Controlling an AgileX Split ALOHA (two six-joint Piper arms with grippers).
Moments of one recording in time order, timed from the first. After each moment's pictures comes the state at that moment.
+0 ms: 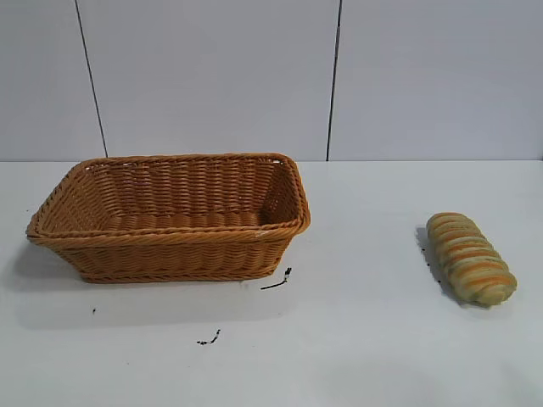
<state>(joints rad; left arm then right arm) -0.04 -0.01 -0.50 0.00 1.07 0.07 0.02 0.00 -0.48 0.00 1.03 0.03</state>
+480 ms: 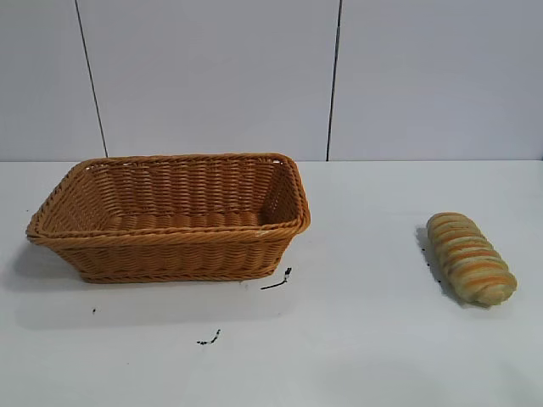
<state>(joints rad) -0.04 -0.01 -0.50 0.00 1.07 0.07 0.02 0.08 -0.49 0.00 1.03 0.03</state>
